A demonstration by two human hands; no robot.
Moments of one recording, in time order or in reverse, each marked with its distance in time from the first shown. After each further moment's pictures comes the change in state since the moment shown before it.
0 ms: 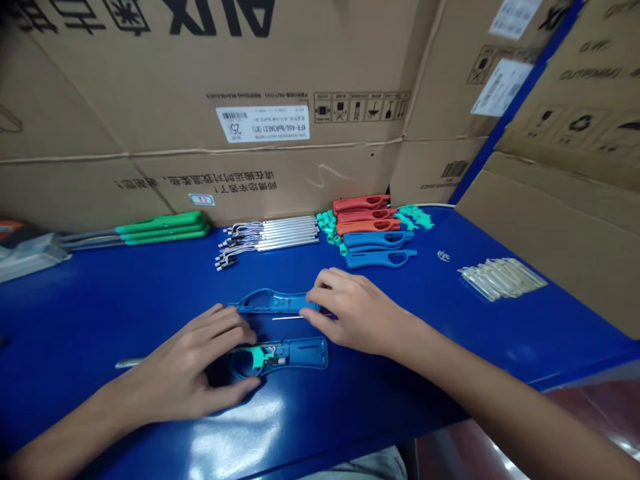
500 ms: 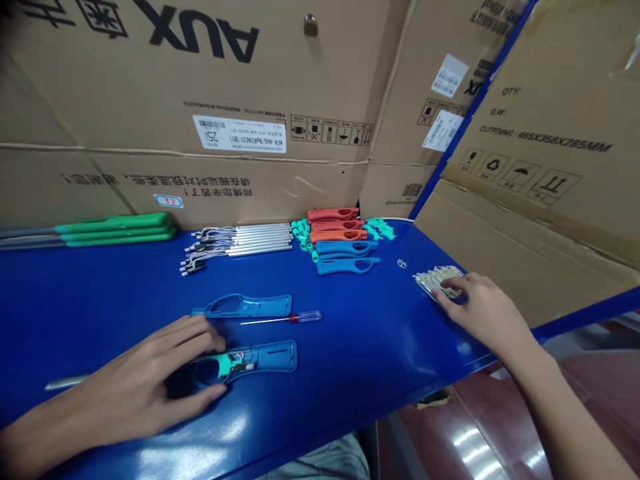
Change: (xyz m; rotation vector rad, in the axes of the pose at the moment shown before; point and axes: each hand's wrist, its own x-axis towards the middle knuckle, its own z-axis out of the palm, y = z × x) left_hand 0.003 0.000 0.002 -0.021 0.006 0.075; right_hand -0.153 0.085 -0.094 -0.518 0.006 0.934
